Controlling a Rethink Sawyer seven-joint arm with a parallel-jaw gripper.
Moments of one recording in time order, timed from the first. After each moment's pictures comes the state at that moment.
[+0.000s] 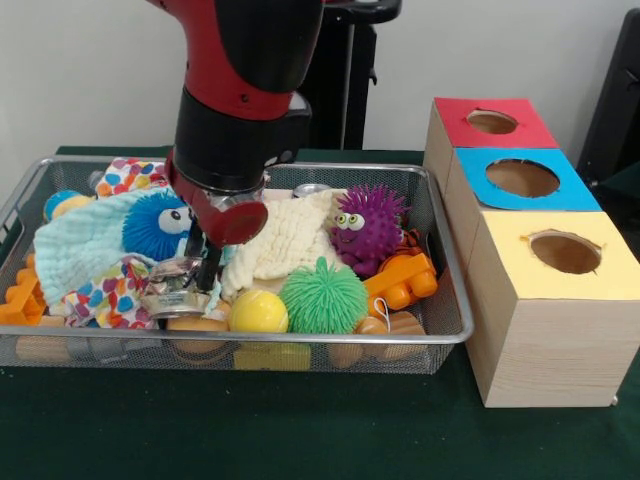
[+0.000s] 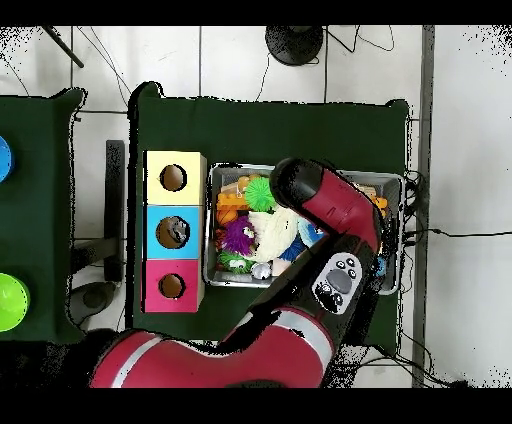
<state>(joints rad) -0.01 -0.24 -0.58 1.32 0.56 0.57 2.10</state>
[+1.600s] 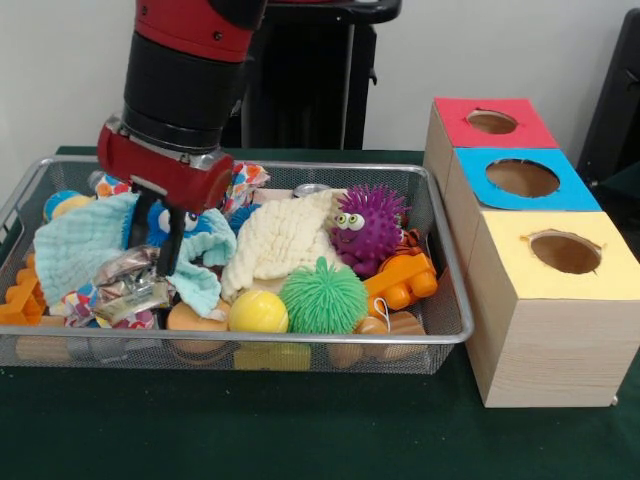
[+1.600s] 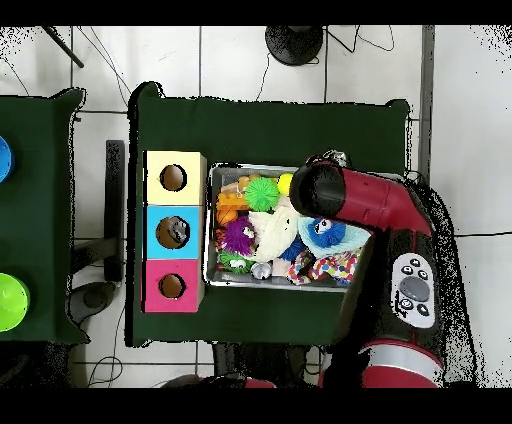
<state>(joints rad) -0.28 -0.50 -0.16 1.33 -0.13 0.46 1.91</state>
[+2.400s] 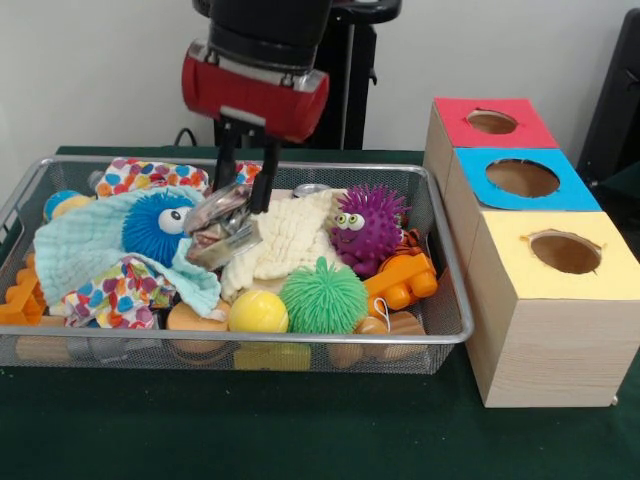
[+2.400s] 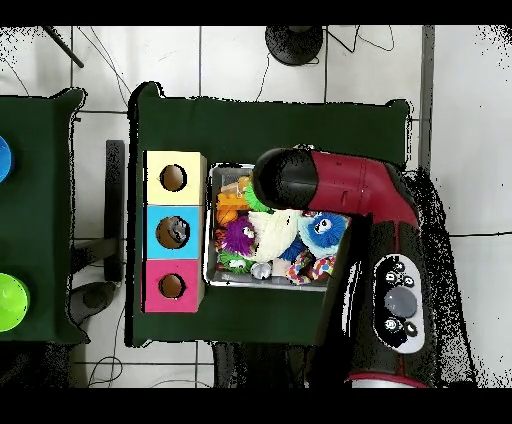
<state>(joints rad) -0.25 -0.65 -0.05 1.34 -0.19 0.68 1.89</state>
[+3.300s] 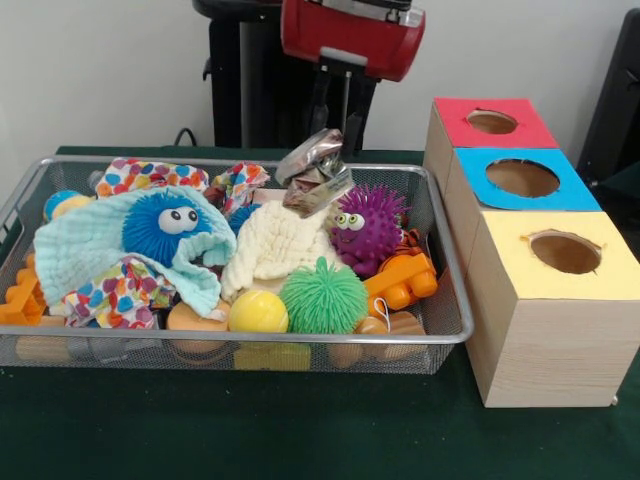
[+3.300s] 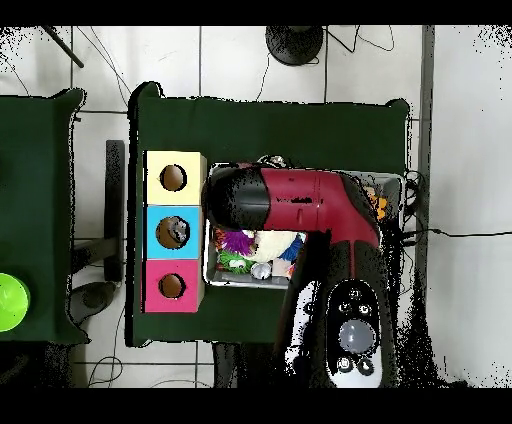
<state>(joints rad) -0.16 -0.76 -0.05 1.46 -0.20 0.69 1.89</state>
